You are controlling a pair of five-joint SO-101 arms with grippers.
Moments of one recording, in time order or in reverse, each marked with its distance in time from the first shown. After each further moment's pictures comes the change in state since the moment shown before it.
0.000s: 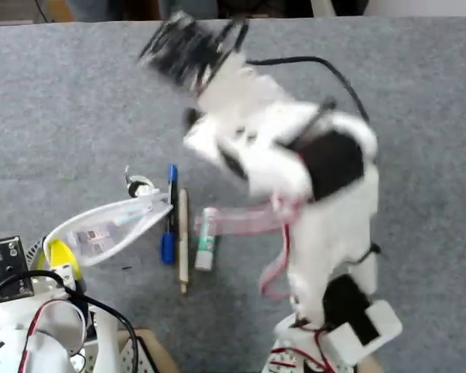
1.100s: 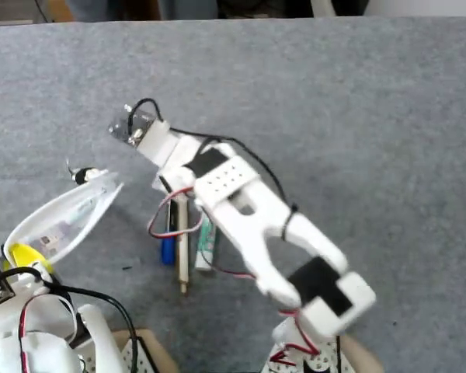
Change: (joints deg) left arm -18.1 -0.7 -1.3 -3.3 0.0; right arm -8.4 12.6 58.4 -55.2 -0.2
